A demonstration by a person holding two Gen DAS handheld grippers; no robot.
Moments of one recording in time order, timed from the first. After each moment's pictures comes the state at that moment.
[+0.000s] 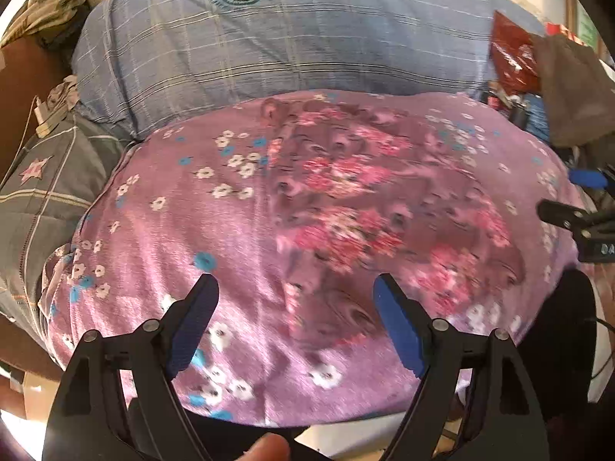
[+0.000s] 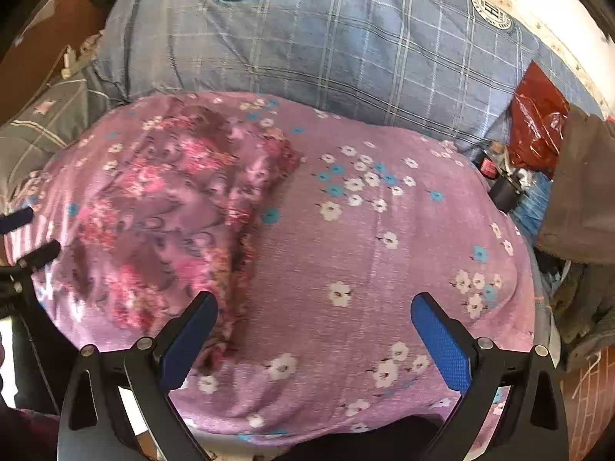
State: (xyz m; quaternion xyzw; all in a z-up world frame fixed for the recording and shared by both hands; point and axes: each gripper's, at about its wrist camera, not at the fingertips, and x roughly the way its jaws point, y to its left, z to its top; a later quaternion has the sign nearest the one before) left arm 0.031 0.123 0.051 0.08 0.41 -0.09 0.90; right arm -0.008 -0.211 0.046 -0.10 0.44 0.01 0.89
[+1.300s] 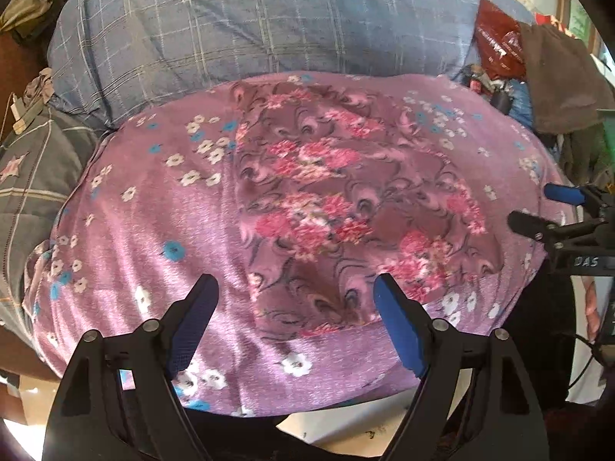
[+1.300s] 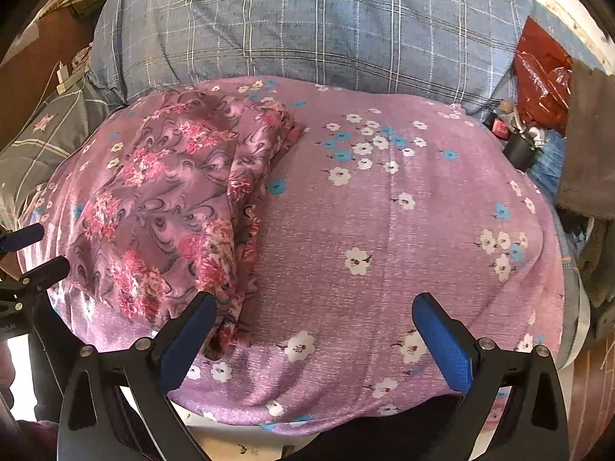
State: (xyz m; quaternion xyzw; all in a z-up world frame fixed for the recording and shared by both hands) left arm 0.036 0.107 0.051 0.07 0.45 -0.12 0.88; right arm -0.012 -0.223 0.023 -0.05 0.47 0.02 0.88
